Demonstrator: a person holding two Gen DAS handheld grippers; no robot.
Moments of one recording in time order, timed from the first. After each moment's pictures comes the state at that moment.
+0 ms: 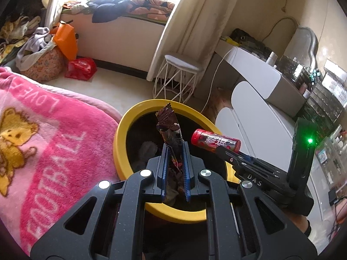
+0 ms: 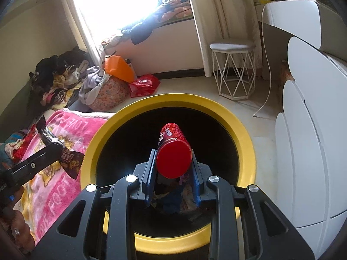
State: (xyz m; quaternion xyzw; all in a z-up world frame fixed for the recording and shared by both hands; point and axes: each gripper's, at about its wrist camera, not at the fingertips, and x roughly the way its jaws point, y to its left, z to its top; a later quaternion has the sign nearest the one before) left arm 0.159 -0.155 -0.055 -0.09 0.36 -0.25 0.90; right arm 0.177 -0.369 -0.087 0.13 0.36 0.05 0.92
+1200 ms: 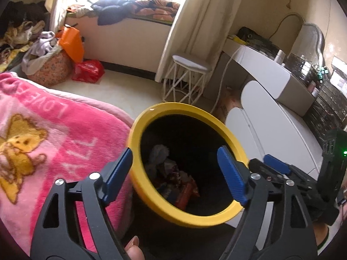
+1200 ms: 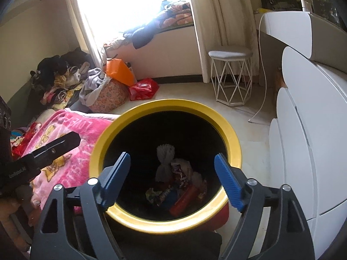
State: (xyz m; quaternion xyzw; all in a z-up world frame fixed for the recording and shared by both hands) left arm 0.162 -0.144 -0.050 -0.07 0.36 -0.21 0.91; right arm 0.147 -0.370 -0.064 0.12 0.34 0.05 0.93
